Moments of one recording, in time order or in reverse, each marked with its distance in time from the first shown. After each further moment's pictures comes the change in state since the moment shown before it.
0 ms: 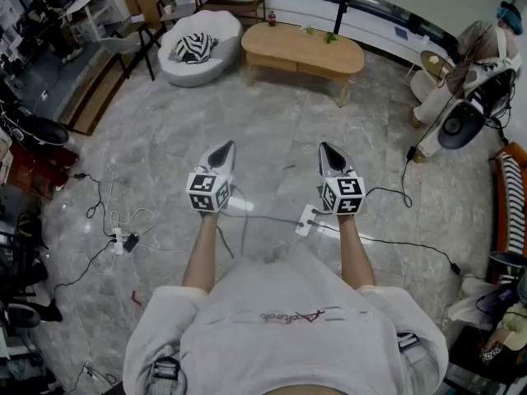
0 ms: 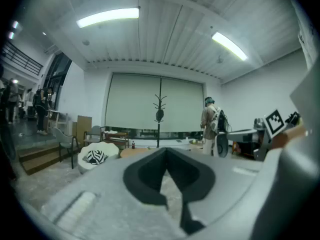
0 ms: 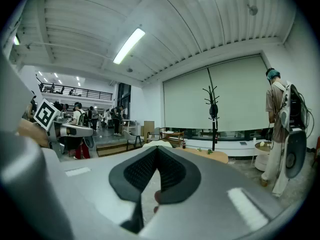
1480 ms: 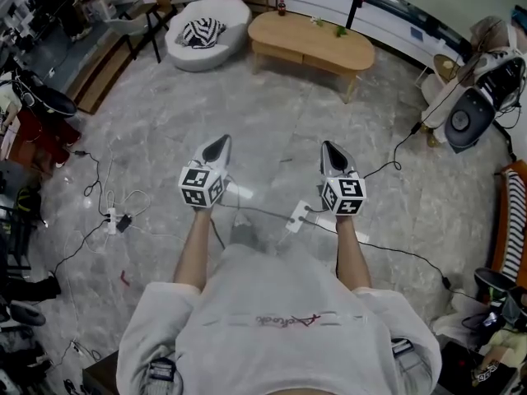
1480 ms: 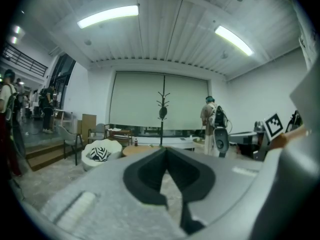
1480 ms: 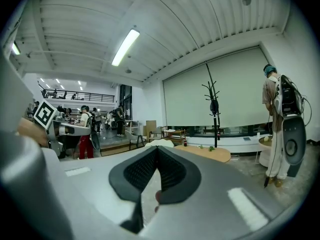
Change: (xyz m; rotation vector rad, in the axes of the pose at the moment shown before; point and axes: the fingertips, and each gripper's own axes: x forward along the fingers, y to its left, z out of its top) left arm 0.044 -0.035 -0.008 -0.012 0.032 0.063; right arm 0.005 -0.075 -0.022 0.045 0.008 0.052
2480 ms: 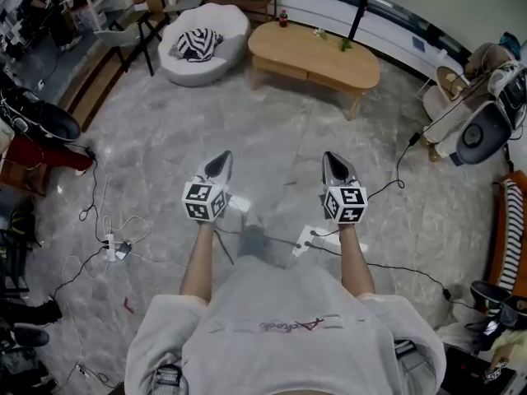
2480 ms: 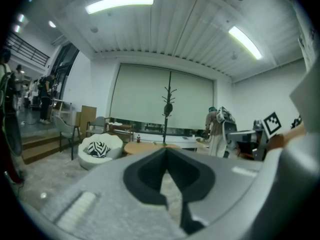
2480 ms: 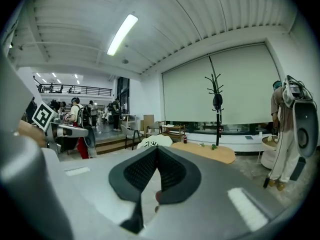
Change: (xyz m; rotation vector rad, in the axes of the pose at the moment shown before) left arm 0.107 0.151 -0.028 -0.069 0.023 -0.023; right arm 0.181 -0.003 -0.011 -0.017 0.066 -0.029
